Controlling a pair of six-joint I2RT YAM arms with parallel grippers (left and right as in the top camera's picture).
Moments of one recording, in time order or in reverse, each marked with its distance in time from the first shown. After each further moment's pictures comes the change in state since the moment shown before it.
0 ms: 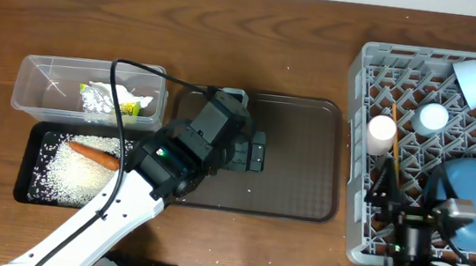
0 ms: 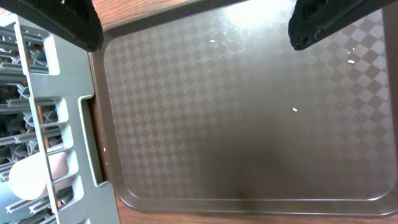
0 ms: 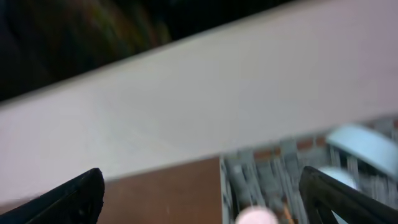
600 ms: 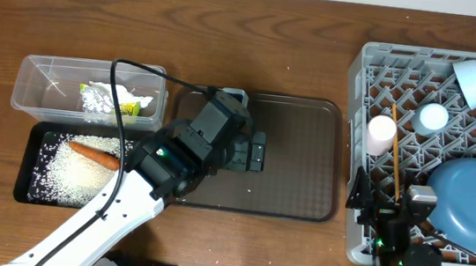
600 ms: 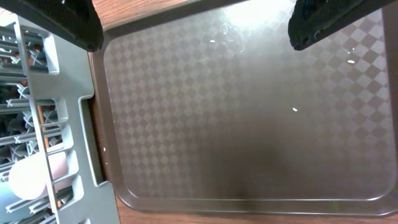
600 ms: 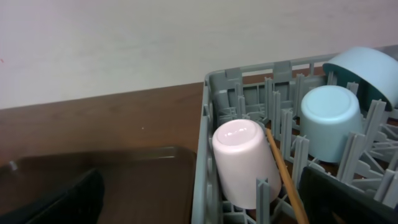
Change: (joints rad) left arm 0.000 0.000 0.000 0.000 0.000 0.000; right arm -0.002 -0.002 -0.120 -0.138 -0.045 -0.123
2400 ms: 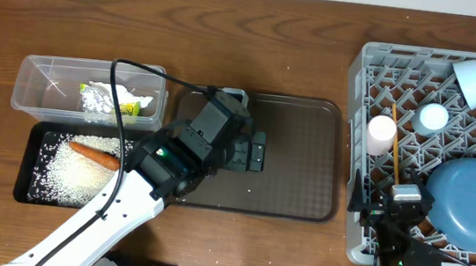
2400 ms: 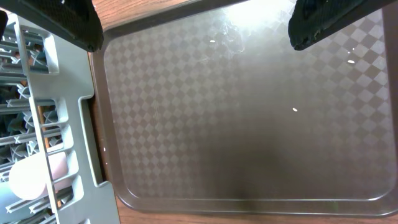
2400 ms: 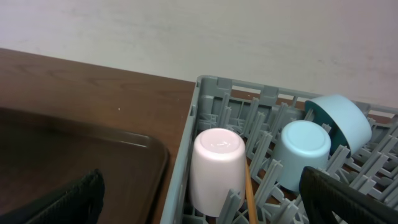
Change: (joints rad) left arm 0.000 0.000 0.000 0.000 0.000 0.000; right arm 0.000 0.000 0.000 0.000 0.000 -0.318
